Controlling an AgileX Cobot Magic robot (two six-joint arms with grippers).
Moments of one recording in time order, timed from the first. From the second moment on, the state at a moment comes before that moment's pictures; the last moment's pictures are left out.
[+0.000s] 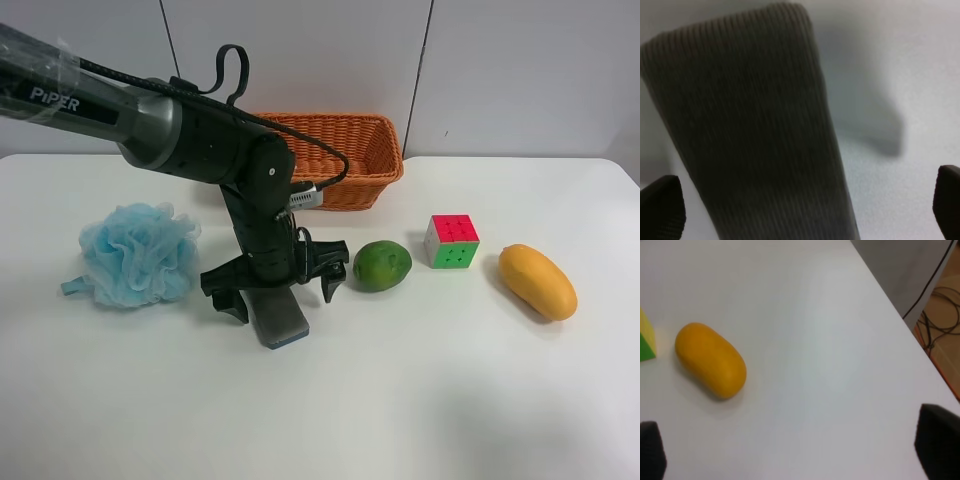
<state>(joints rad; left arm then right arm) -0.74 2.08 -1.31 -0.04 0.69 -0.97 -0.13 0.00 -0.48 -0.16 1.06 0.09</state>
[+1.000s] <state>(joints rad) -0.74 2.10 -1.31 -0.04 0.67 -0.97 -0.13 0.00 -0.48 -0.16 1.06 0.09</state>
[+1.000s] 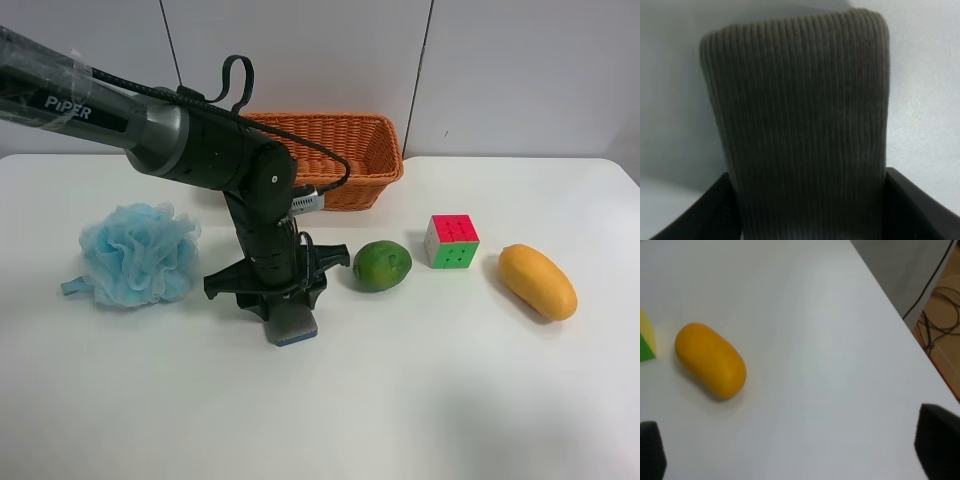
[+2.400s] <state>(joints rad) -0.58 1.82 -1.68 0.00 1.01 -0.46 -0.13 0.00 -0.48 -0.16 1.06 0.09</state>
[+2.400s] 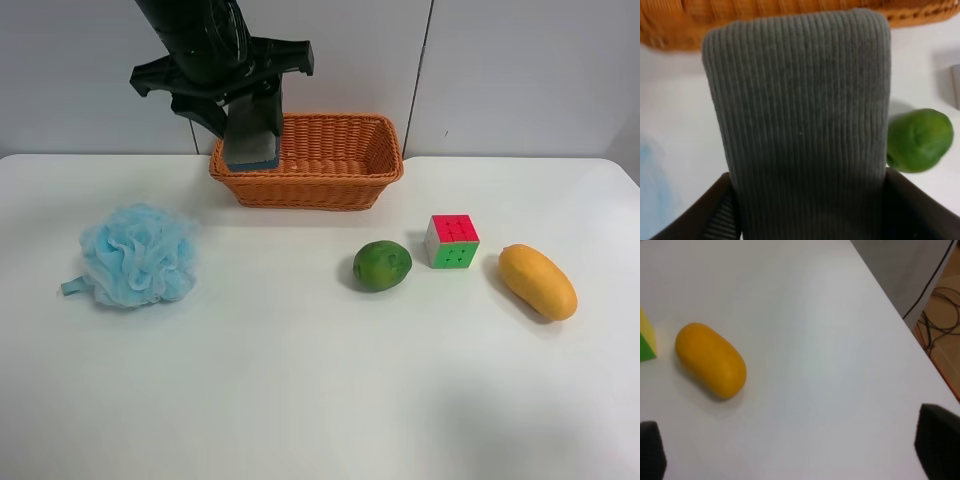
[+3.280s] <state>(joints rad) -0.52 2.21 -2.03 0.02 0.74 -0.02 -0.13 0.00 -0.48 -0.16 1.06 0.09</state>
